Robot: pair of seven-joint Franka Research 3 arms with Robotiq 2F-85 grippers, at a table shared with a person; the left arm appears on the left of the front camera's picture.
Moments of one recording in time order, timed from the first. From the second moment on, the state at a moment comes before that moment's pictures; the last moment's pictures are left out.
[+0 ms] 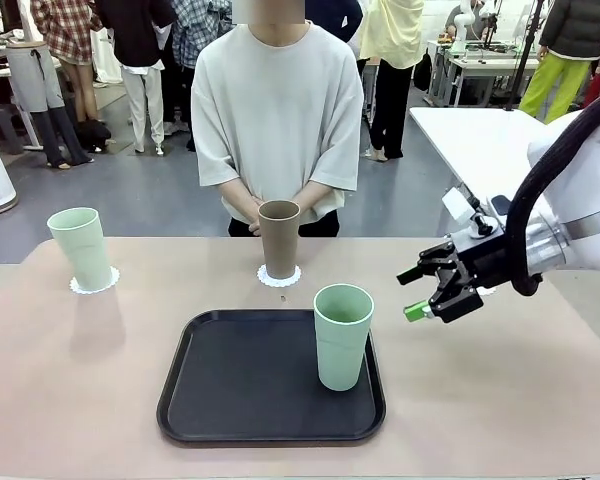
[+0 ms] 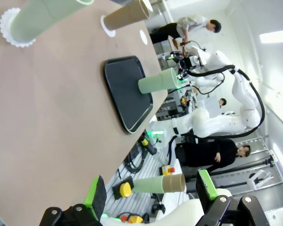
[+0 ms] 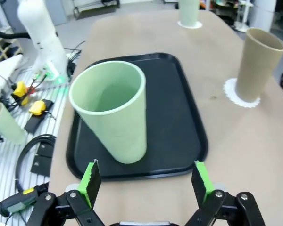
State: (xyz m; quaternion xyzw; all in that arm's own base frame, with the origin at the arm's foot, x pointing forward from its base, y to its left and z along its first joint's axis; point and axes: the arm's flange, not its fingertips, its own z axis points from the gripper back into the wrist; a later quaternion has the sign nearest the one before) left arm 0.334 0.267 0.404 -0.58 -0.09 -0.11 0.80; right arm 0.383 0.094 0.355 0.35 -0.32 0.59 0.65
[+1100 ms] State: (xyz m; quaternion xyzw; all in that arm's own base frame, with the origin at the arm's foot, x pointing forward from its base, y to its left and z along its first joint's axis) left arm 0.334 0.267 0.404 -0.58 -0.09 -0.11 0.80; right arm 0.374 0.110 0.308 0.41 -0.32 0.62 0.59
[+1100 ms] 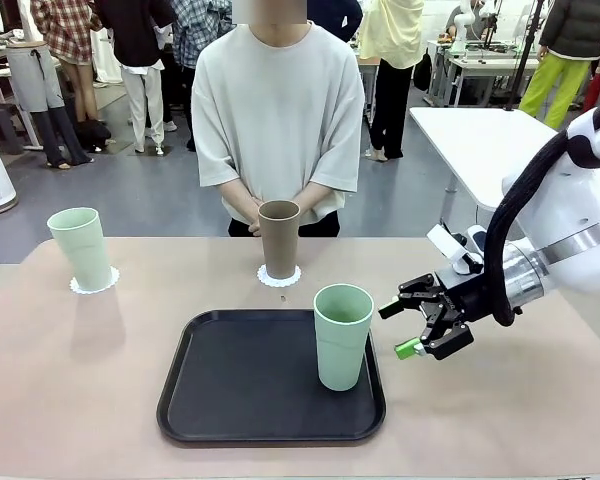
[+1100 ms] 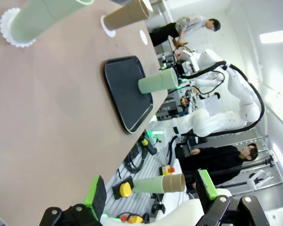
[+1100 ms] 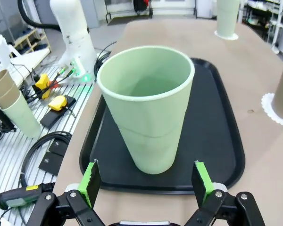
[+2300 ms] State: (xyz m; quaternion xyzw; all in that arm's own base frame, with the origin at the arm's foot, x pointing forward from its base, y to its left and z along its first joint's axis) left arm 0.334 0.267 0.404 -0.58 -0.09 -0.11 0.80; right arm 0.376 0.118 0.289 0.40 -0.34 0.63 0.58
